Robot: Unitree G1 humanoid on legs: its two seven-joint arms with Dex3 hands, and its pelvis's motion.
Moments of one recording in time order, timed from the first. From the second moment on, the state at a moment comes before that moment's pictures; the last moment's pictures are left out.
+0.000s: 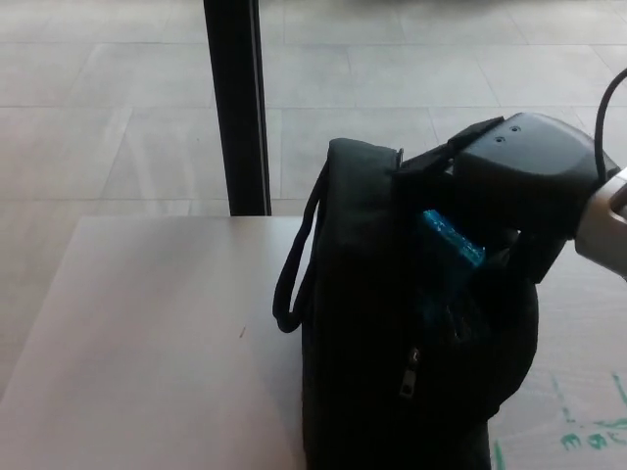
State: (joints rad) left_arm 0.15 0.65 0.21 0.44 -0.27 0.46 -0.62; right_arm -0.80 -0.71 0.39 -0.05 -0.69 -0.14 0.50
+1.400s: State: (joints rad) left_arm 0.15 0.65 0.21 0.44 -0.28 0.46 -0.62; right_arm -0.89 -0.92 0.06 -0.09 -0.63 0.12 1.02
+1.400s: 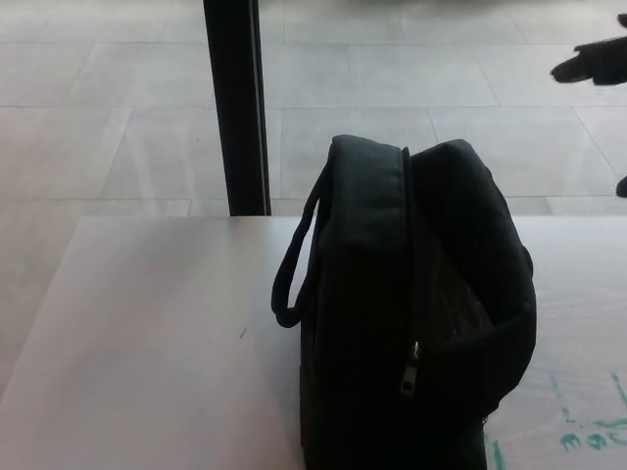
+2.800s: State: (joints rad) left_arm 0.15 0.65 0.21 0.44 -0.28 0.46 -0.62; right_arm 0.06 -0.59 -0.83 0.25 -0.49 0.17 0.67
